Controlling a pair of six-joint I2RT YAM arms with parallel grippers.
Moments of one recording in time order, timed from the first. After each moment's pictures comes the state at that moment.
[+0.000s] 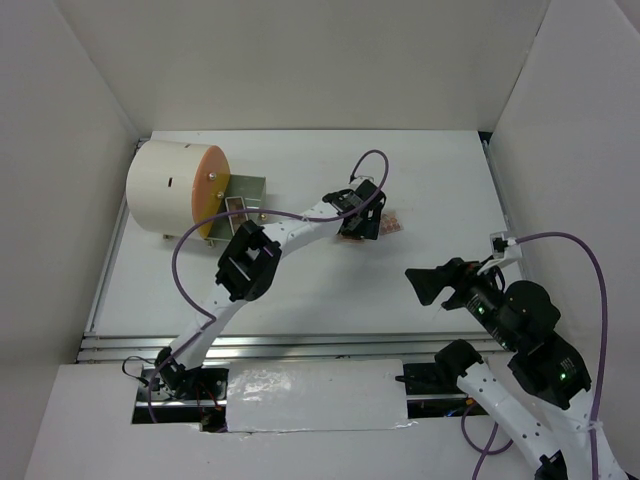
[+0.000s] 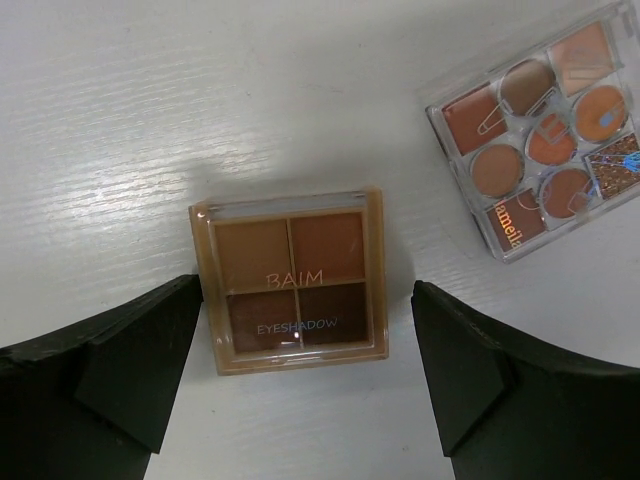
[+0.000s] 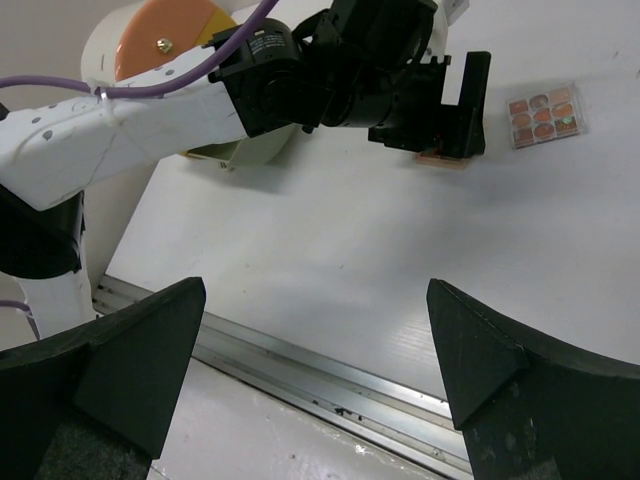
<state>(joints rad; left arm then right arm) -0.81 2.46 2.12 -0.65 -0.30 -0.56 0.52 0.30 0.89 -0.78 0.06 0.56</state>
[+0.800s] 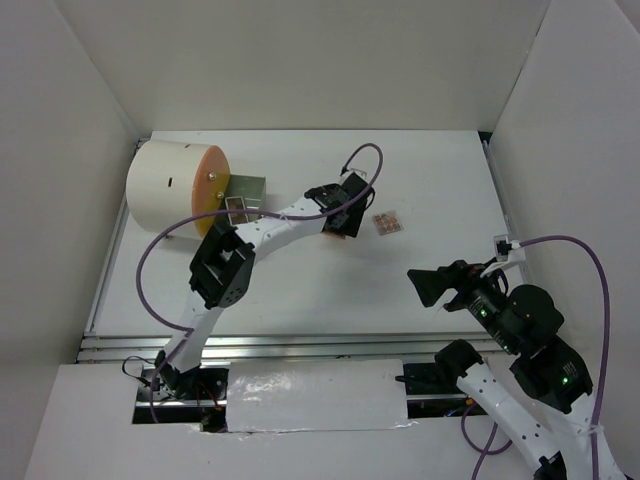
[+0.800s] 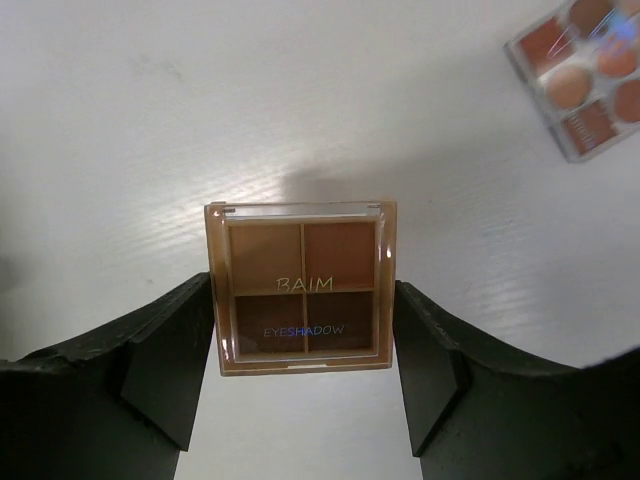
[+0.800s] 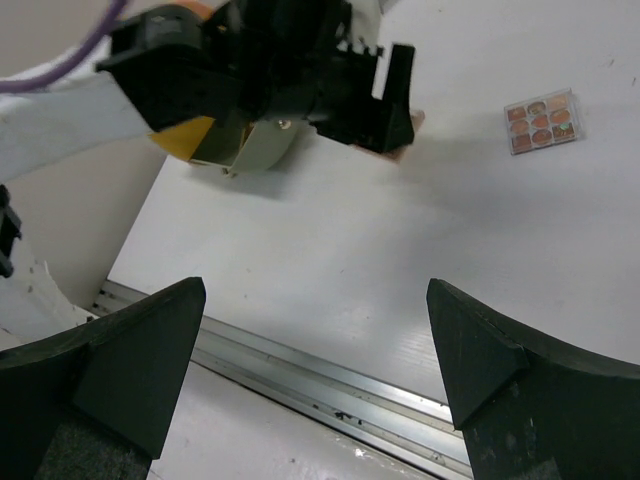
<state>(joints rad) -0.80 2.24 1.91 -0.67 -0.38 -0.42 0.52 0.27 0.89 -0.78 0.06 0.56</state>
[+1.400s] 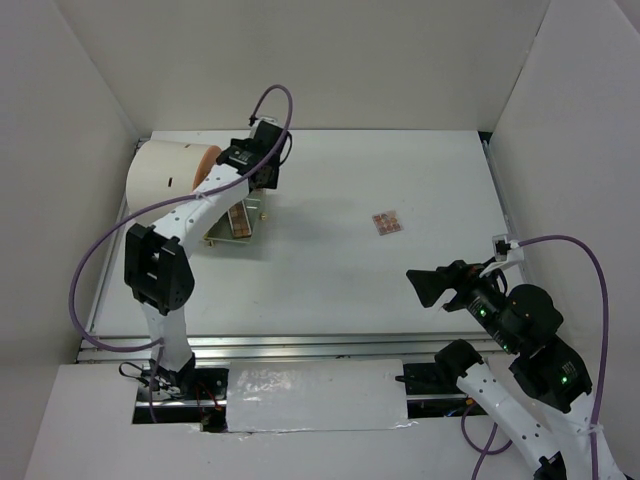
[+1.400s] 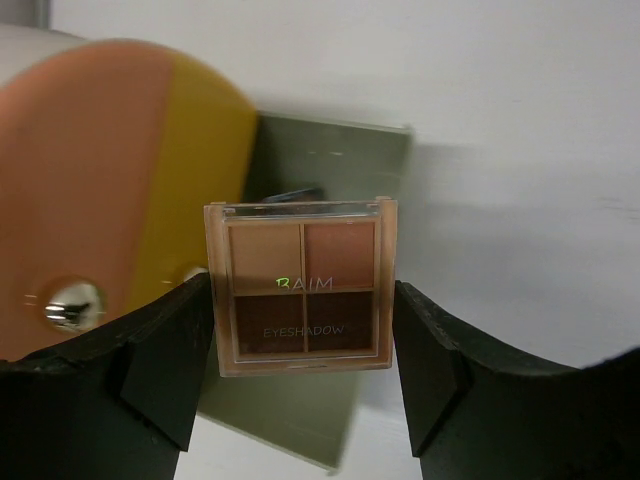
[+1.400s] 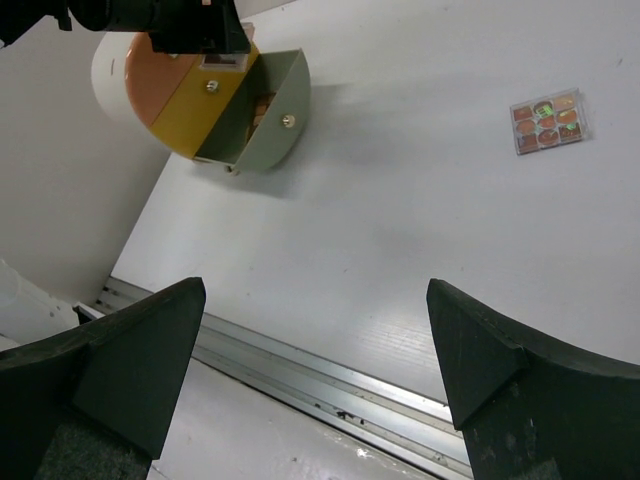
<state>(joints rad) -0.48 1.89 1.79 -0.76 -0.60 -0.23 0.52 0.27 0.88 -0.77 0.06 0.56</state>
